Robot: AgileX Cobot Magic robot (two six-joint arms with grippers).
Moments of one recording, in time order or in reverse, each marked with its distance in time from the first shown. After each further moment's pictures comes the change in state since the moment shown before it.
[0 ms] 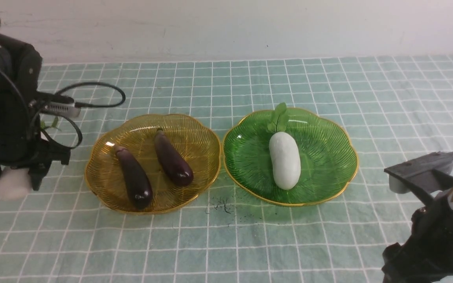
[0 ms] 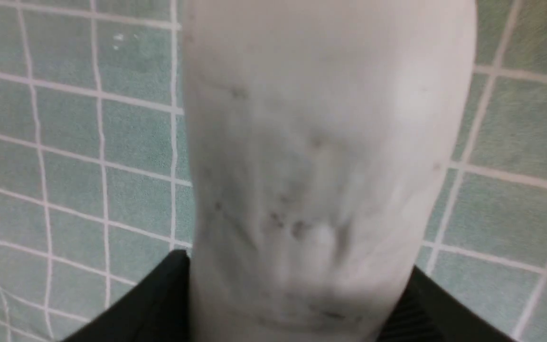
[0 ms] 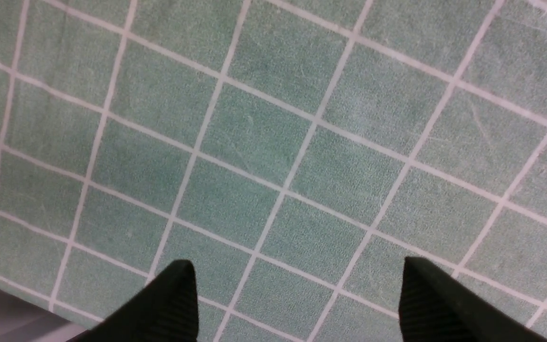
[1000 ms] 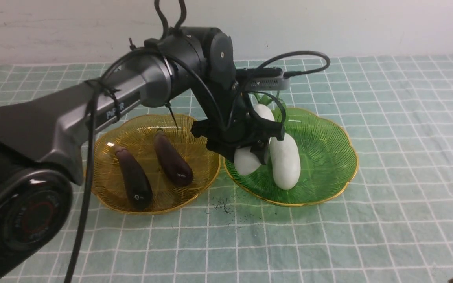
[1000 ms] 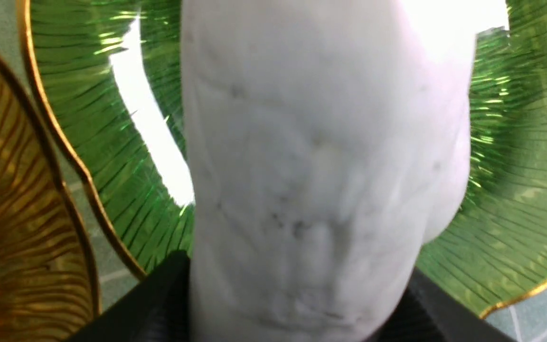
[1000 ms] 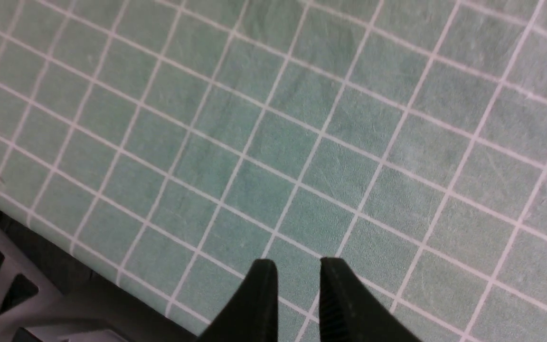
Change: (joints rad) right arm 0.000 -0.632 0.078 0.107 0.026 -0.003; left arm -0.499 0.425 -0.506 -0.516 -0.157 0.088
